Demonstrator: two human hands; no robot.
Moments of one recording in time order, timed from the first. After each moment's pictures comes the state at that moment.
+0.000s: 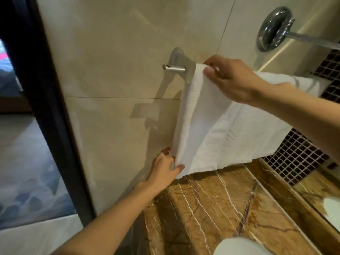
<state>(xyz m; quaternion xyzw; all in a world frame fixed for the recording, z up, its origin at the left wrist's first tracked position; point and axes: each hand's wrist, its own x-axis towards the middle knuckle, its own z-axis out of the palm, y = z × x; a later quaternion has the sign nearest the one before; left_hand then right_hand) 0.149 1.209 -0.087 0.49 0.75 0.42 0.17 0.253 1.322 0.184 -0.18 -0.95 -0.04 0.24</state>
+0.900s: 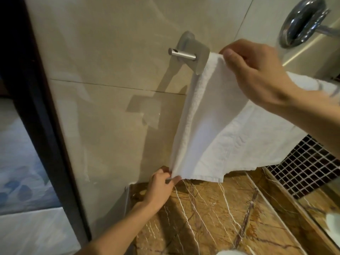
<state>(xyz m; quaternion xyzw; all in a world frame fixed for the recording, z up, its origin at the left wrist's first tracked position) 0.171 1.225 -0.153 0.38 0.72 0.53 0.23 0.256 1.322 0.179 -0.17 -0.92 0.01 0.34</state>
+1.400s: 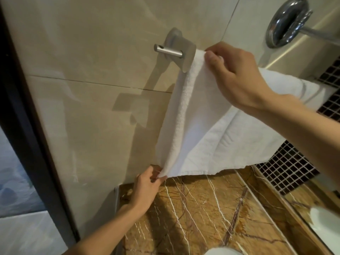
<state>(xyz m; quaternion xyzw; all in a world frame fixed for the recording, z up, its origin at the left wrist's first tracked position) 0.170 1.221 -0.160 0.33 0.69 0.61 0.22 0.251 1.318 0.167 -0.18 -0.92 0.04 0.35</state>
